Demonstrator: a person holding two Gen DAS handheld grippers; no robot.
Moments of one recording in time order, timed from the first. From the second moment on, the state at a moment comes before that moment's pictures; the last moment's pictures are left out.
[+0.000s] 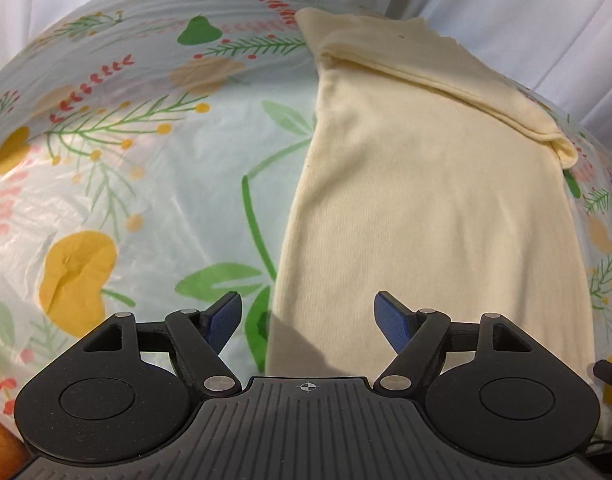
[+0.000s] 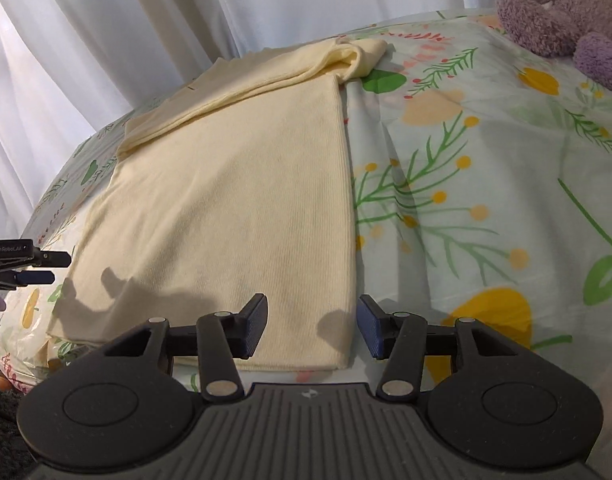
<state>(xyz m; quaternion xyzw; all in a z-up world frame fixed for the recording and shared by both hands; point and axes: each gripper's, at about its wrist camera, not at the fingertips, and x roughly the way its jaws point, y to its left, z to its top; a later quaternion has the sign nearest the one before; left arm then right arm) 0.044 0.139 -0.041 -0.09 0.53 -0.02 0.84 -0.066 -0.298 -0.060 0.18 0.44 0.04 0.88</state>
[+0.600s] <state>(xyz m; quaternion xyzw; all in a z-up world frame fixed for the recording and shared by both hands) 0.032 0.160 -0.062 -0.18 0.57 -0.07 0.80 -0.061 -0.321 -0.086 0.29 0.45 0.08 0.84</state>
